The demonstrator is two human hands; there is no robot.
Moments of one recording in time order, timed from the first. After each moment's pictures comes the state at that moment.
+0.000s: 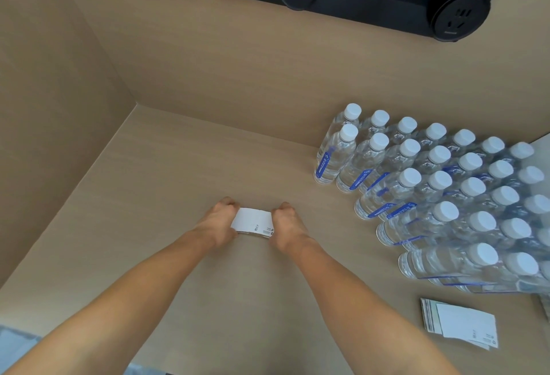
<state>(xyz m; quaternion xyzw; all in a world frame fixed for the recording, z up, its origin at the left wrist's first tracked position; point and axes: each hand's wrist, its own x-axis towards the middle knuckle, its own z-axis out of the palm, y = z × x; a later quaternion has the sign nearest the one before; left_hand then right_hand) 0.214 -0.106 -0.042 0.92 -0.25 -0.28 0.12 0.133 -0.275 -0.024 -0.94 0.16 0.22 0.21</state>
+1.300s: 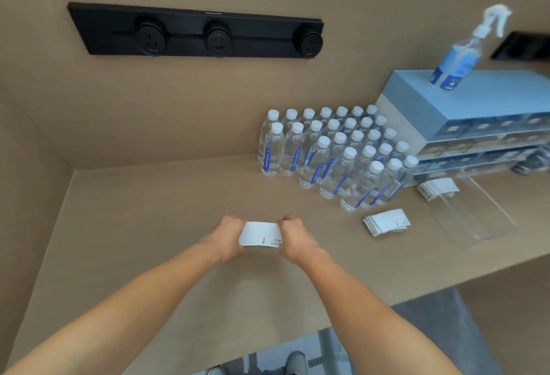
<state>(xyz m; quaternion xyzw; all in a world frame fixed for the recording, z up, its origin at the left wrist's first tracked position) 0.145 -0.093 0.059 0.84 -0.47 -0.25 0.07 0.006 -0.212 0.063 -0.88 0.38 0.11 0.25</state>
